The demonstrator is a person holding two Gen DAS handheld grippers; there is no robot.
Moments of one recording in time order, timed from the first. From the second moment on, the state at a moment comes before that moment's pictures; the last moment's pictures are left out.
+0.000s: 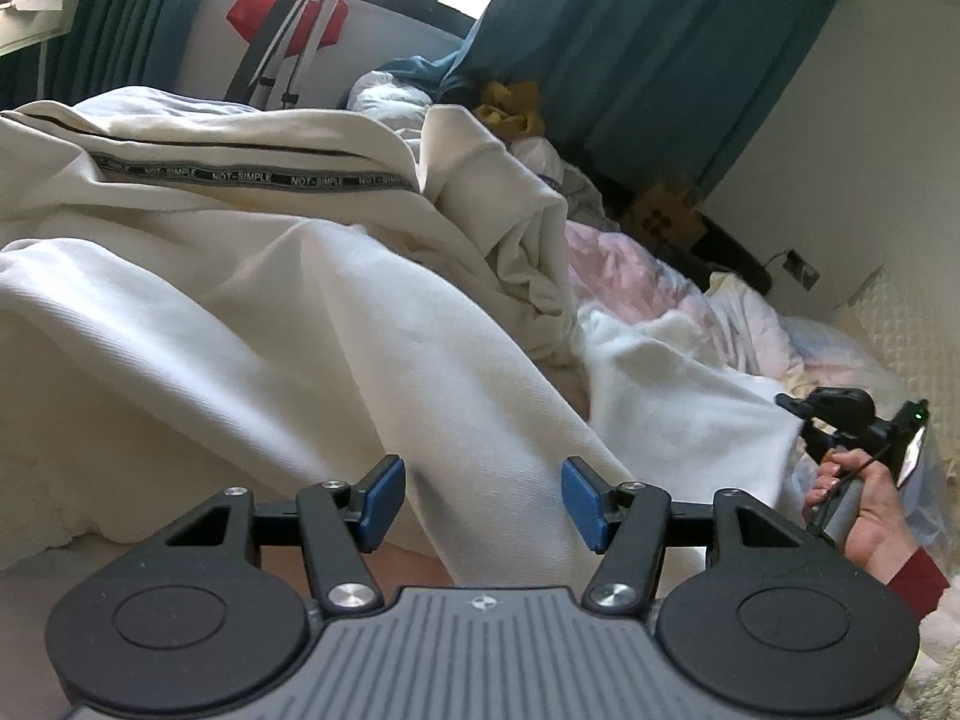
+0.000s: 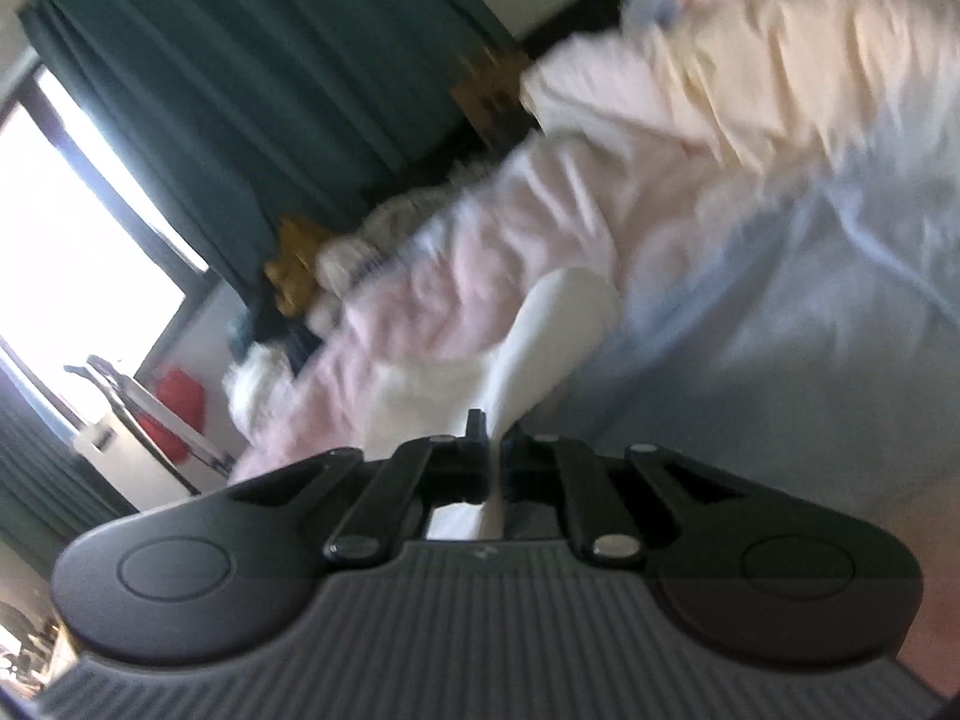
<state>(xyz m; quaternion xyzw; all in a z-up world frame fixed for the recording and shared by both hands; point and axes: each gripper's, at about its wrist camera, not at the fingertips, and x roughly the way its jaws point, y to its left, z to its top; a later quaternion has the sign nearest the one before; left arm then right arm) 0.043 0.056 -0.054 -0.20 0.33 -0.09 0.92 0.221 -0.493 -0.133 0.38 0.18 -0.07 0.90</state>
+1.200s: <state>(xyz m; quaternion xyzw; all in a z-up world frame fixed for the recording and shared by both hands) 0.014 0.201 -0.072 -0.55 0.28 0.06 0.78 0.133 -0.562 -0.131 0.44 0.29 -0.21 0.82</state>
